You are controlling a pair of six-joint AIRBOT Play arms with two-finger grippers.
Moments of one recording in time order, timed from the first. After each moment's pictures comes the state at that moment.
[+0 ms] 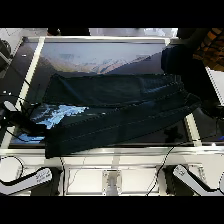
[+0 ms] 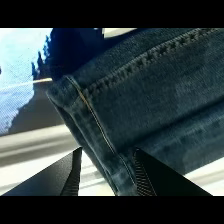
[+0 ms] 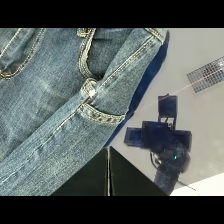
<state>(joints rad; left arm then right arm) 0.44 -1.27 0.82 1.42 -1.38 -1.00 -0.73 -1.07 0.90 -1.19 0.98 1.22</state>
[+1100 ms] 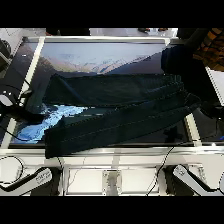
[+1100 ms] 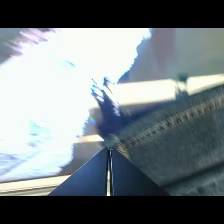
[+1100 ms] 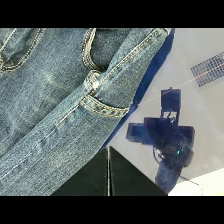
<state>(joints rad) 0.39 -1.19 0.93 1.45 -1.23 -1.05 -0.73 -1.07 0.90 -1.18 1.00 1.22</state>
